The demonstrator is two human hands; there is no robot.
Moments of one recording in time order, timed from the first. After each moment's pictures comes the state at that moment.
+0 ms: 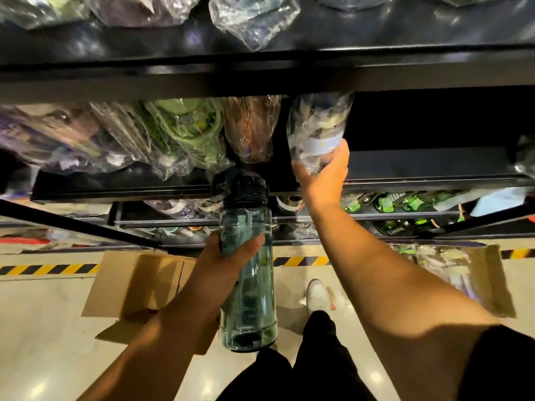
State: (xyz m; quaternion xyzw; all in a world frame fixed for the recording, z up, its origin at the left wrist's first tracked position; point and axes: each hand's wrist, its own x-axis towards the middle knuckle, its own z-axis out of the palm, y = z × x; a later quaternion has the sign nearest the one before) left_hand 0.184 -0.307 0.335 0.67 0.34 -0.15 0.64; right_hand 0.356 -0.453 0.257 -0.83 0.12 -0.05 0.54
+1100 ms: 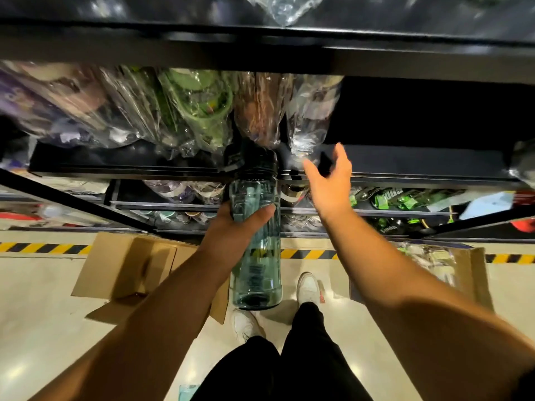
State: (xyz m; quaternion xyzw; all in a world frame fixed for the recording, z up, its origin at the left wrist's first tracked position) left_hand 0.203 -0.309 0.320 0.68 0.35 -0.15 0.63; right_hand 0.325 -0.461 0.274 -0.82 0.12 0.06 0.56
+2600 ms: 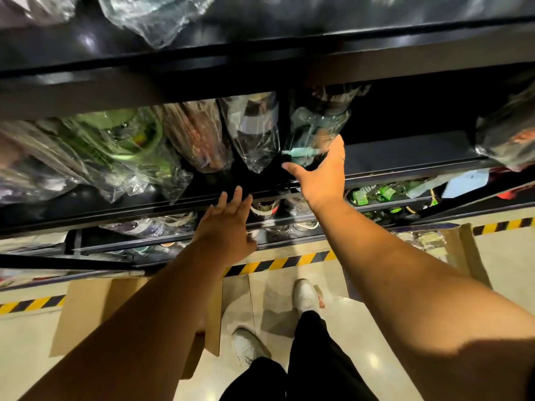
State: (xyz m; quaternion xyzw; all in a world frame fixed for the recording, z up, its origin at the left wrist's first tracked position) left_hand 0.294 -0.330 0.255 0.96 -0.06 -0.28 0.04; right_hand 0.377 -0.514 0.265 -0.84 0.15 0.00 0.52
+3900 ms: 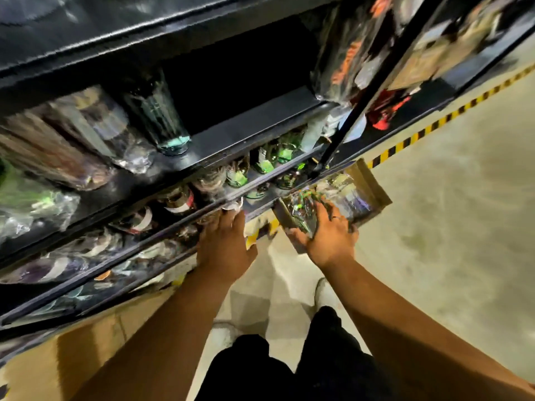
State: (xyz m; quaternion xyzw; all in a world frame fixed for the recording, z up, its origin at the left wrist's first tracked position) left_hand 0.203 -0.490 0.278 0.96 -0.18 -0.21 0.08; right_hand 0.147 -0.693 0.282 -0.93 0.28 0.17 0.15
